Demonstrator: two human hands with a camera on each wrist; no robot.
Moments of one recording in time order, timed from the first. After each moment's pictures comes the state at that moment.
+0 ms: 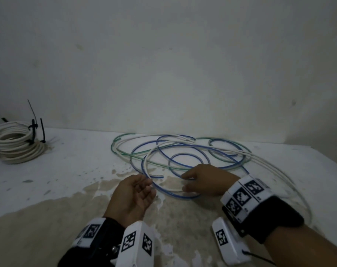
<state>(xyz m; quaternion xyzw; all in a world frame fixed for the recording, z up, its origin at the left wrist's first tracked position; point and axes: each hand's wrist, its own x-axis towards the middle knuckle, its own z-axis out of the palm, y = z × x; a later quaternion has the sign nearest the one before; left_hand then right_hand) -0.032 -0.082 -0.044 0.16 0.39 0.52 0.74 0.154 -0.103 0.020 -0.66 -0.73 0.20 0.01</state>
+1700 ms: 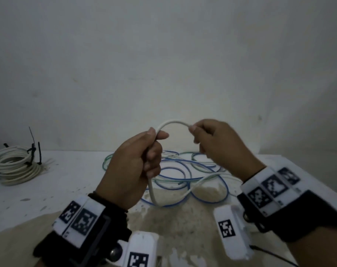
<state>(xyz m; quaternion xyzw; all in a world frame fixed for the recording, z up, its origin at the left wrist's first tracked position) 0.000 -0.170 0.103 0.51 0.17 0.54 0.65 0.183 -0.173 0.119 -0.57 -0.65 0.06 0.49</state>
